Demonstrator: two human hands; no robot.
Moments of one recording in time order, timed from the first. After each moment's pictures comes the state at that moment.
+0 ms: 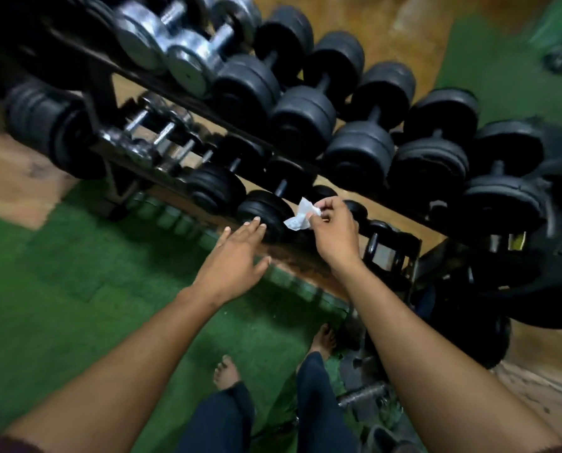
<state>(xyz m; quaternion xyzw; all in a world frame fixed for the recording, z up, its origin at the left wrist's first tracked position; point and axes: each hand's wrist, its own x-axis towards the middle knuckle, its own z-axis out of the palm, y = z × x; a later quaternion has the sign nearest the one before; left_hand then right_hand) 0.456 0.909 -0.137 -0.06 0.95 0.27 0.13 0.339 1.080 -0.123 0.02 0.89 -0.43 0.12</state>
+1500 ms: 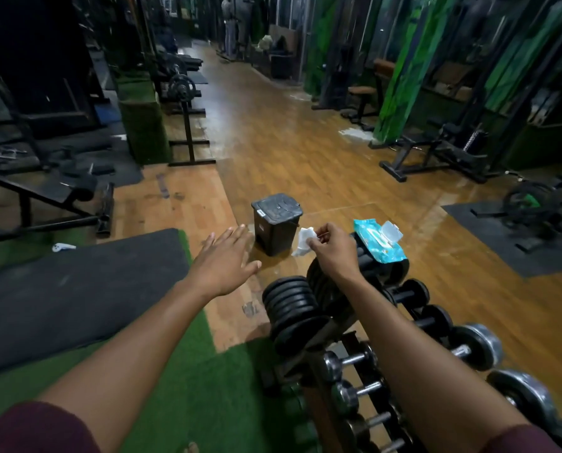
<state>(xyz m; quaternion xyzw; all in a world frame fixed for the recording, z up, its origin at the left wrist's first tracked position) 0.558 0.298 0.171 -0.46 0.88 0.10 -0.06 0.320 0.354 0.165 -0.46 0.78 -0.39 0.13</state>
